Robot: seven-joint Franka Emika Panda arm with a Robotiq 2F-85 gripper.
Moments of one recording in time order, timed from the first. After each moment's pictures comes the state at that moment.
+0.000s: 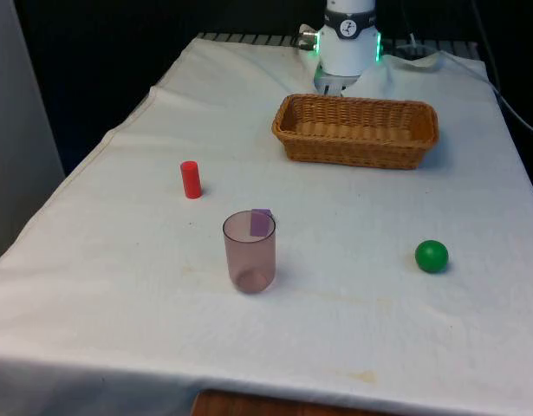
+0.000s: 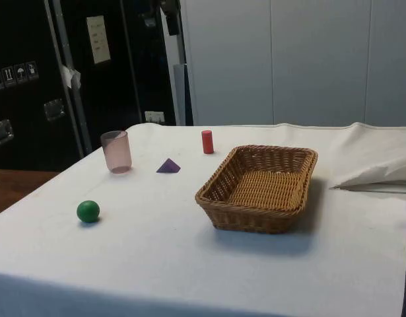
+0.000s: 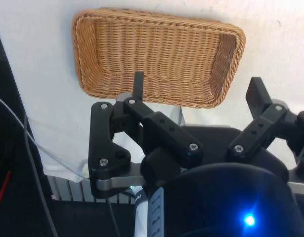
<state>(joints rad) 0.23 0.05 -0.23 -1.86 0.01 1.85 -0.02</state>
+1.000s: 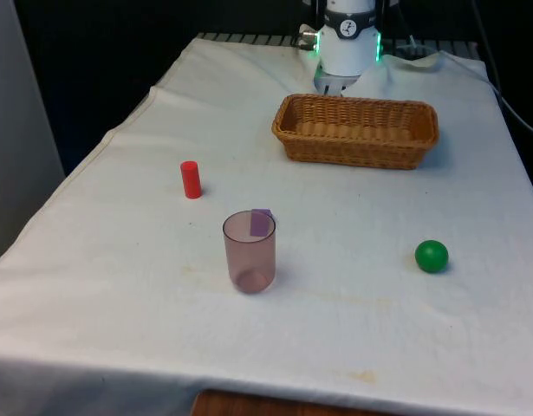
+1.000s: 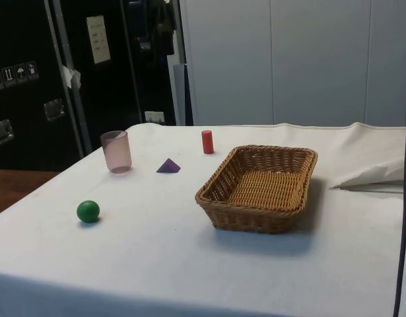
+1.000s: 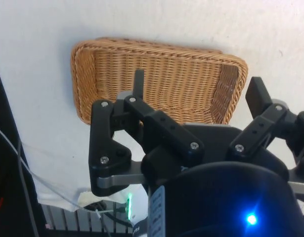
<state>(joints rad) 0.23 0.06 -0.22 -1.95 0.01 2.02 0.00</state>
